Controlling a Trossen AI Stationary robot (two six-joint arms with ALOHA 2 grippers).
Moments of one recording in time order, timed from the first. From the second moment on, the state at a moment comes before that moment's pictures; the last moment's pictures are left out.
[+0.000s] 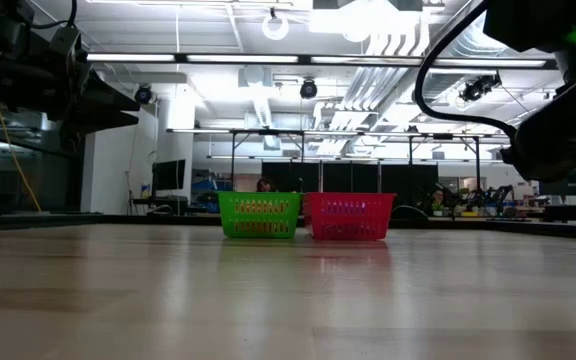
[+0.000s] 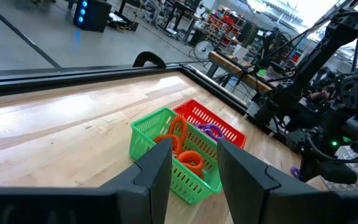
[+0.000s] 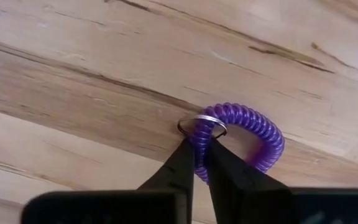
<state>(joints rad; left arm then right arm) 0.18 0.01 0.08 -0.17 -0.24 -0.50 0.47 1.63 0.77 -0.58 -0.25 1.70</state>
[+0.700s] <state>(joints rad) 0.18 0.01 0.08 -0.17 -0.24 -0.50 0.27 1.64 1.02 -0.64 0.00 1.34</state>
